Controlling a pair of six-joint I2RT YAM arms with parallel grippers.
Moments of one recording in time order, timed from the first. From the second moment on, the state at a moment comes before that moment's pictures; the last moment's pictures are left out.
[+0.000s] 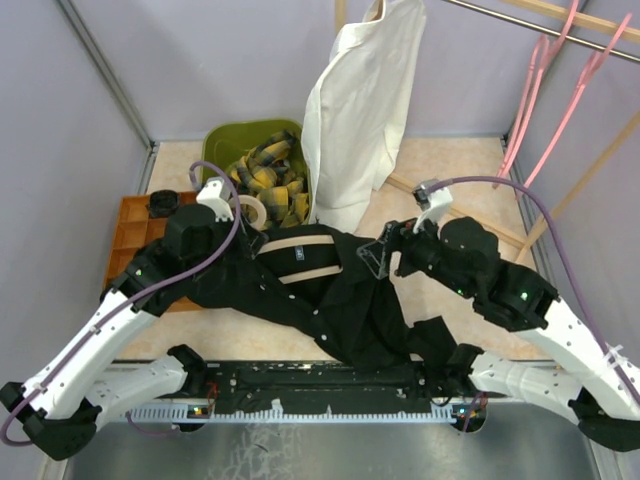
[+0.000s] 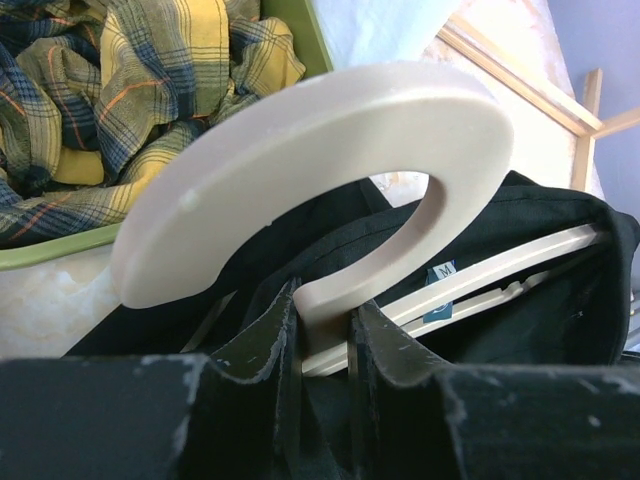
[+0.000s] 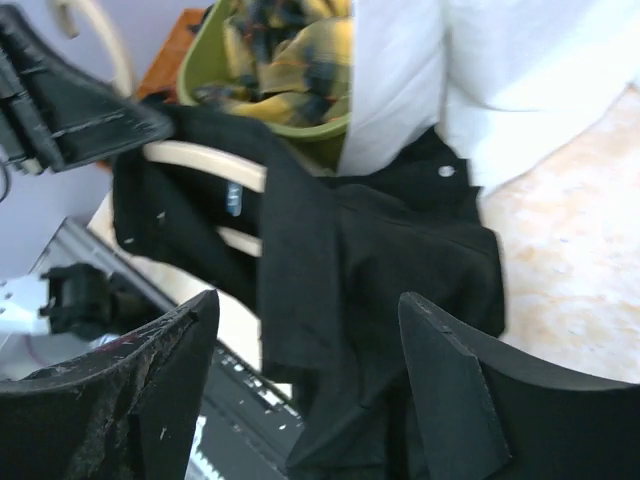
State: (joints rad) left arm -0.68 0.89 1.05 -0.60 -0.16 -0.55; right arm 0.91 0.79 1.13 -0.68 0.23 0.47
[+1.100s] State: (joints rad) left arm -0.69 0.84 1.08 -0.55 -0.10 -0.54; right arm 0.79 1.01 1.19 -0.85 0.37 0.57
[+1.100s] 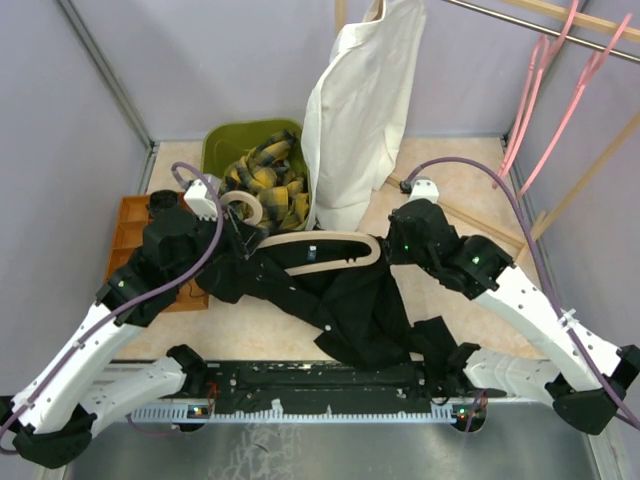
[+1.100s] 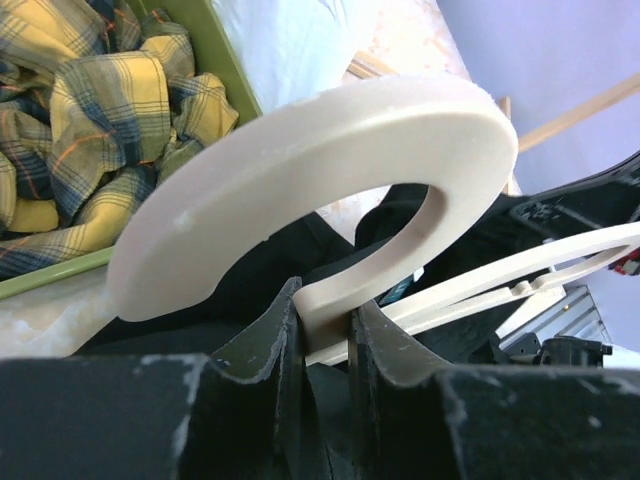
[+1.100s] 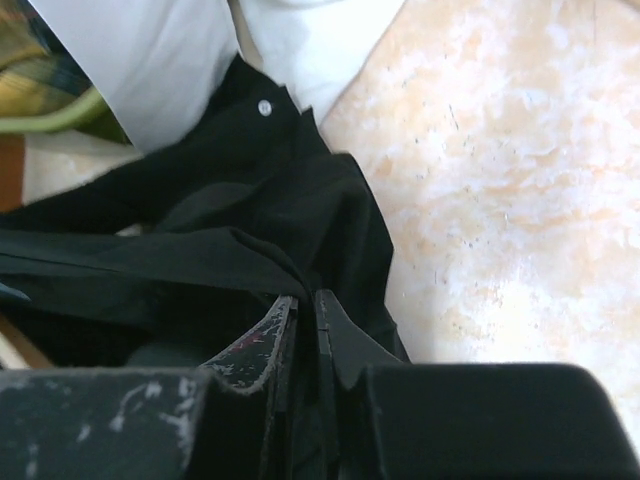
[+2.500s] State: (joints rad) left arm -0.69 0.79 1.04 -0.53 -0.05 -0.47; right arm 0.76 0.75 0.97 -0.51 -0.20 0.31
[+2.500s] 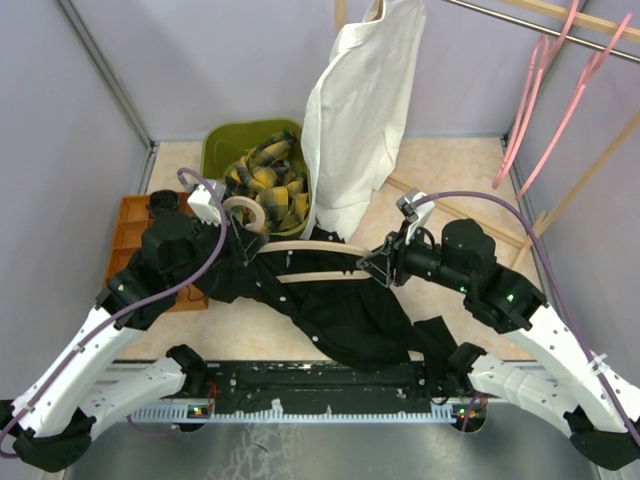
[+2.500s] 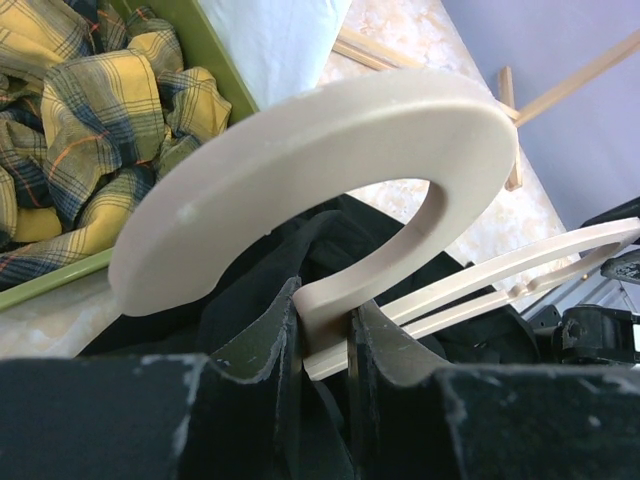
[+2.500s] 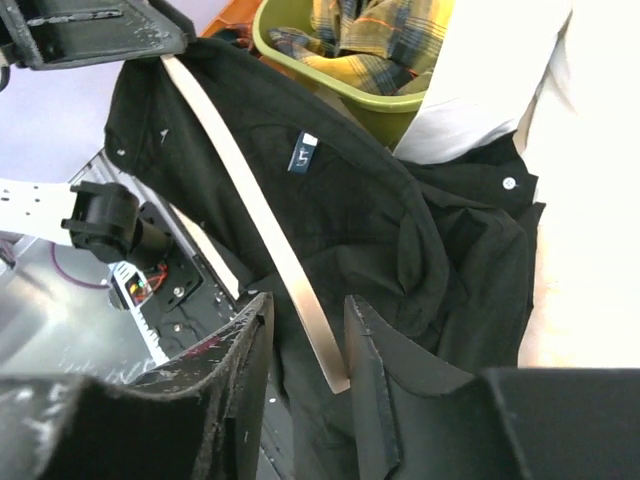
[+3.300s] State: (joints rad) left arm -0.68 0.79 1.03 -0.52 -0.04 -0.47; right arm 0.76 0.71 0.97 -0.49 -0.34 0.32
